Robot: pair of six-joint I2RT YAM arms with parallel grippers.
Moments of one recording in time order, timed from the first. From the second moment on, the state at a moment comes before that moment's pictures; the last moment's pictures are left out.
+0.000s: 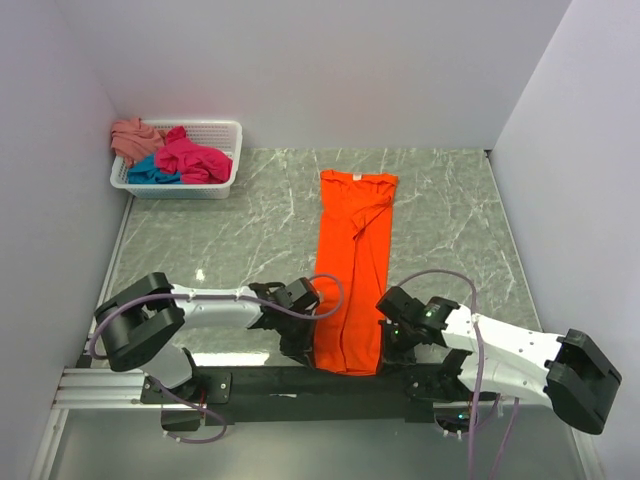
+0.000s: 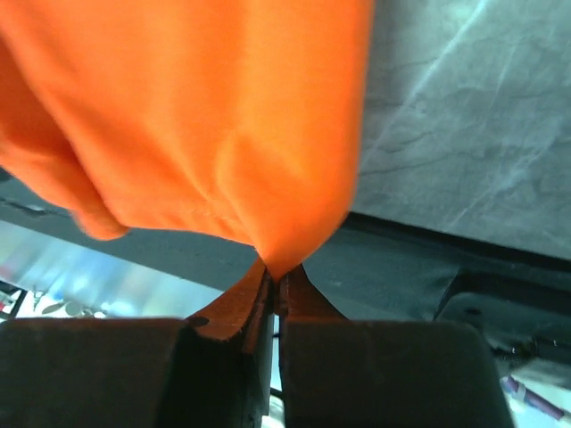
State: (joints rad) left arm -1.05 1.53 0.70 -0.34 0.41 -0.96; right arm 0.88 1.00 0.41 -0.73 -0.28 1.00
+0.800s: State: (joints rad) left arm -0.68 1.81 1.40 -0.49 0.17 -0.70; right arm 0.39 1.30 0.92 -0.62 -0.03 0.70
